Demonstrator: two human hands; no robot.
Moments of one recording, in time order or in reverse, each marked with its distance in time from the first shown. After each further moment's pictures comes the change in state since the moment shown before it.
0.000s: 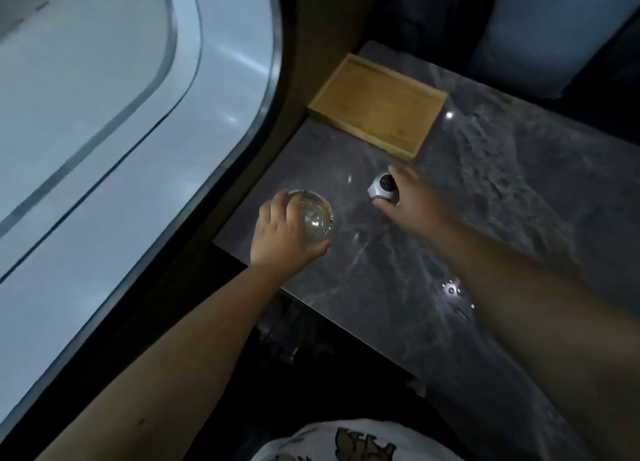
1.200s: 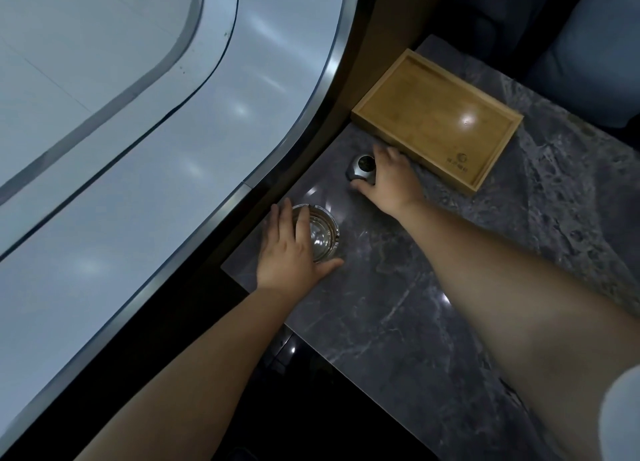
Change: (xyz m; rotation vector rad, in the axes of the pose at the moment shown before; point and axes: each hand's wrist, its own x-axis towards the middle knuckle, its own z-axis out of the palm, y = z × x) left_hand 0.047 -0.056 0.050 0.000 -0.077 -0.132; right_hand 0.155 -0.051 0.084 -0.121 -0.035 -0.068
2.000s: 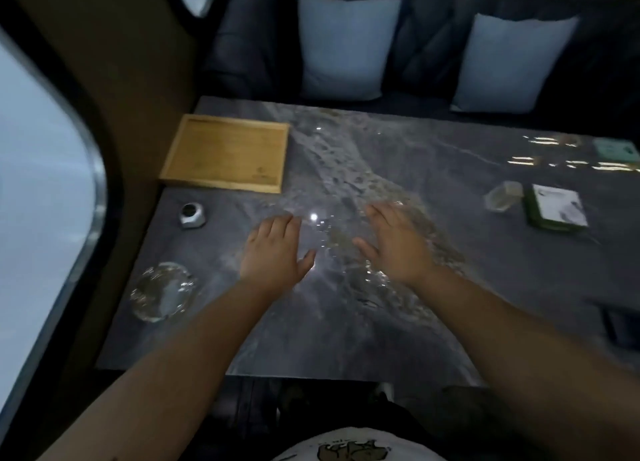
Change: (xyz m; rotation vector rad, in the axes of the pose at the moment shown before) left_hand -0.032 0.211 -0.030 0.071 -0.041 0.793; right_hand -0.315 0.138 -0.122 -0.056 0.236 0.338
